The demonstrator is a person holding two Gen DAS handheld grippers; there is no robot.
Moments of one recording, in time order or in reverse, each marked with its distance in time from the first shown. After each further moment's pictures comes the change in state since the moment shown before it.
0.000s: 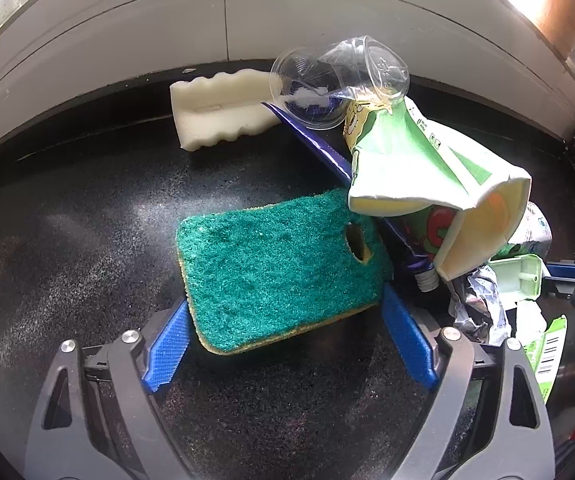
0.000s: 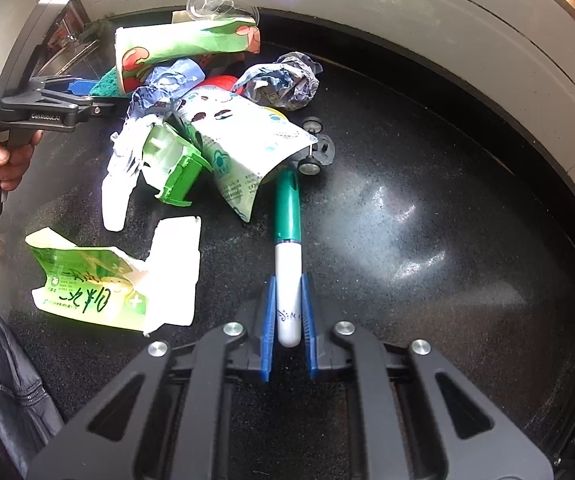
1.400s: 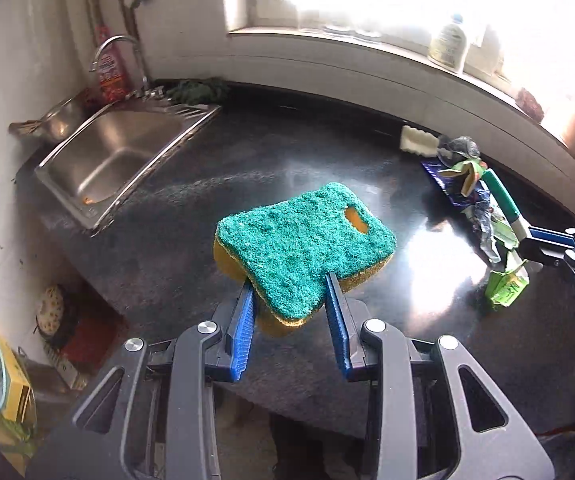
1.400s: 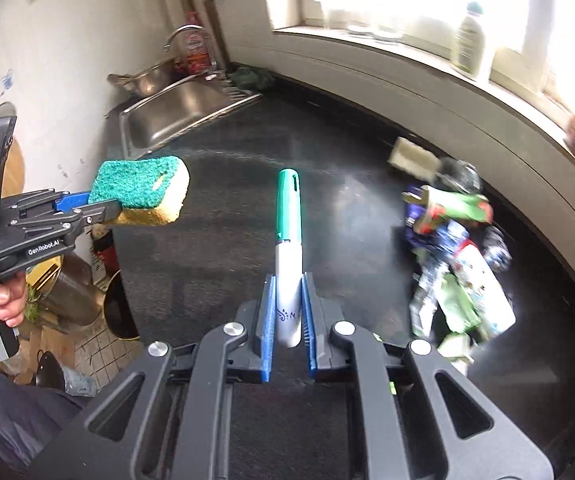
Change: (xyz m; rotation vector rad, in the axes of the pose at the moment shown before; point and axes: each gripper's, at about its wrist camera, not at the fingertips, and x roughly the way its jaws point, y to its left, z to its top) left arm -0.281 0.064 -0.223 -0.450 -0.174 0.354; right arm -0.118 0.249 0.055 -0.253 -0.221 0.227
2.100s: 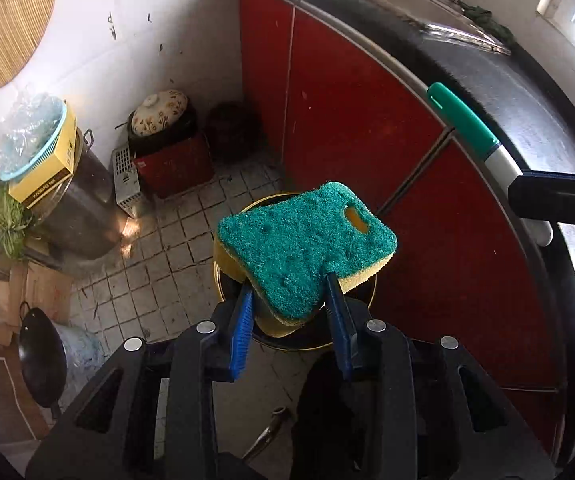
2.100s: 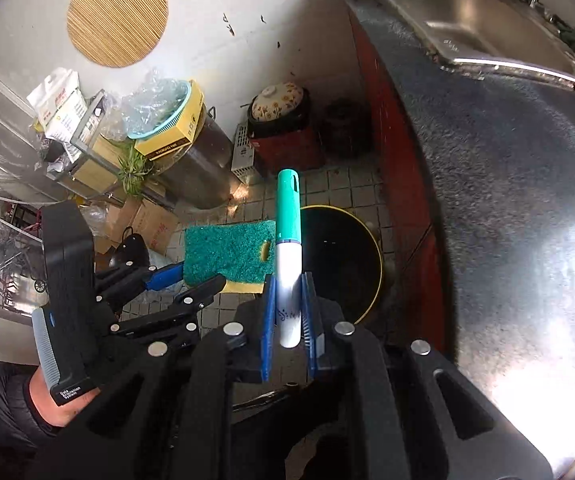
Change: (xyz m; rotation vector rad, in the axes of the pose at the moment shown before) left arm 0.072 0.258 -0.225 -0.601 0.220 0.274; right arm 0.256 0.359 0.037 -0.394 0.415 0.452
